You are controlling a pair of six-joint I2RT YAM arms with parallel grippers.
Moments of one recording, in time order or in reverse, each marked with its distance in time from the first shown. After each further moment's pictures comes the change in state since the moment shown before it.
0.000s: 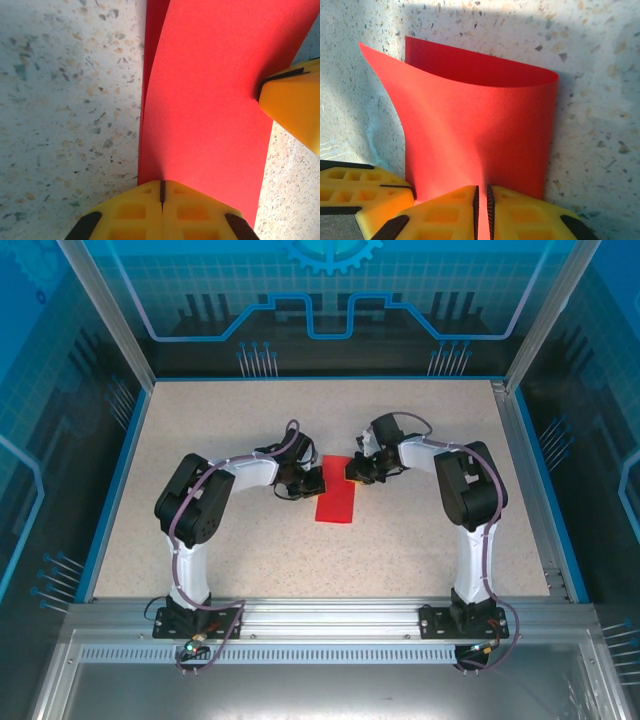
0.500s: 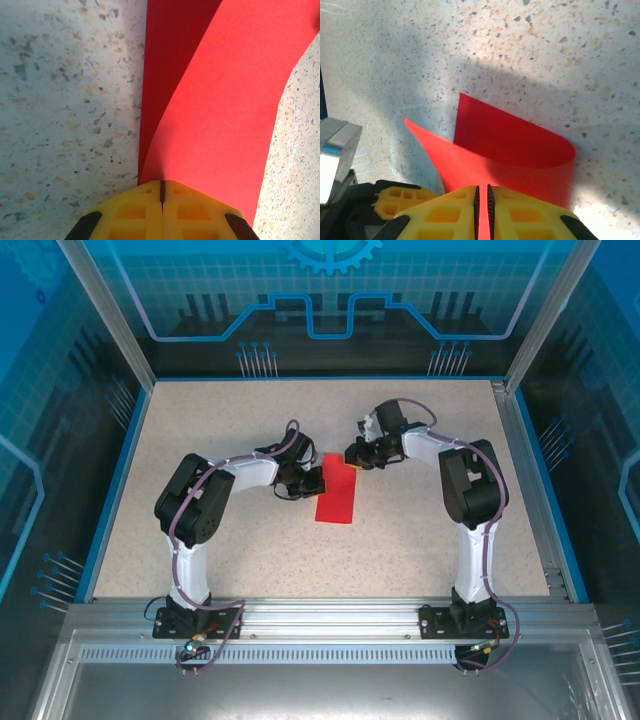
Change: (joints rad) left arm 0.000 0.000 -0.001 0.000 0.000 0.000; right arm -0.031 0.024 0.111 -0.010 -0.055 0.012
